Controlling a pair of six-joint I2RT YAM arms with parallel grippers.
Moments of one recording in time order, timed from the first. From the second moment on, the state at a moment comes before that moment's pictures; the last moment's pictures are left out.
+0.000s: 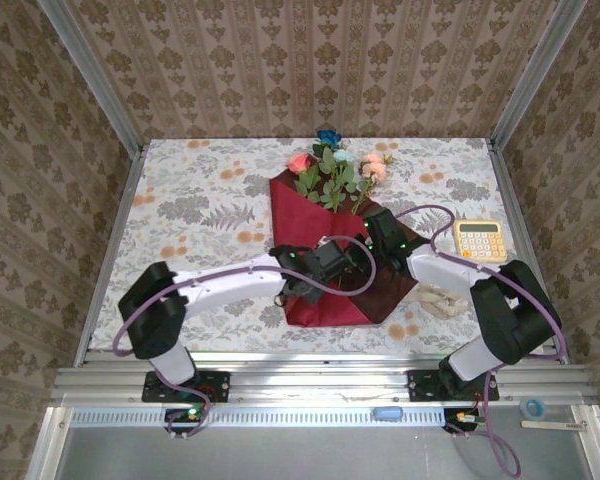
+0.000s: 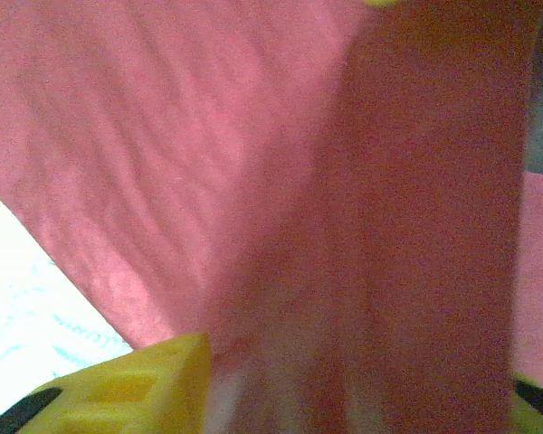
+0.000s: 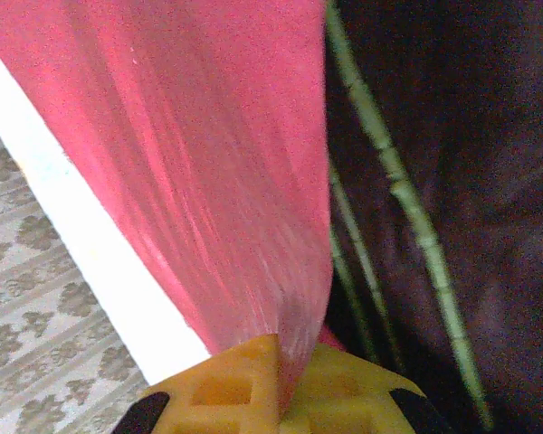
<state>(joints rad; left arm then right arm) -1.12 1.64 1.20 -0.79 -0.37 -0.30 0.46 1.53 0.81 -0.20 -0.36 1.22</state>
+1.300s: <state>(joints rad) -0.58 1.40 0.56 -0.13 0.33 -0.95 0.42 1.75 0.94 -0.30 -0.44 0.93</state>
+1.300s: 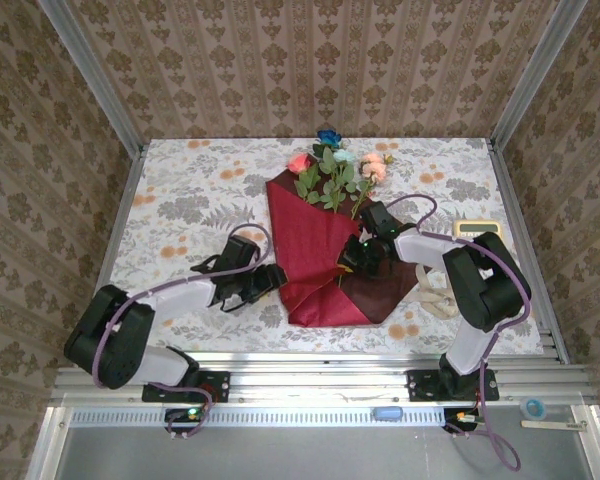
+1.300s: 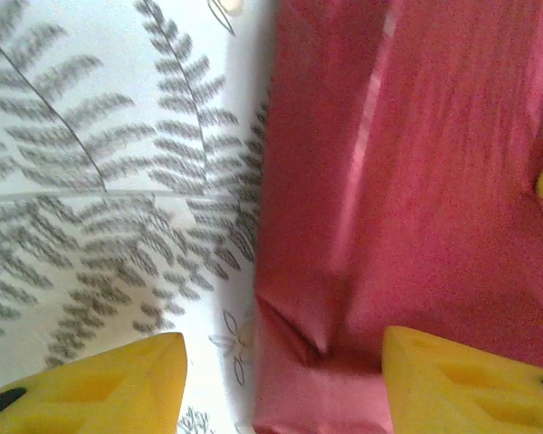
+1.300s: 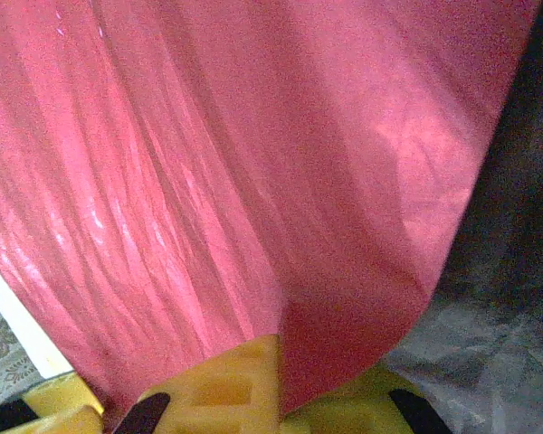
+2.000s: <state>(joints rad) -0.55 1.55 0.62 0.00 0.40 -0.96 0.46 1.46 0.94 -0.51 -0.30 0.90</state>
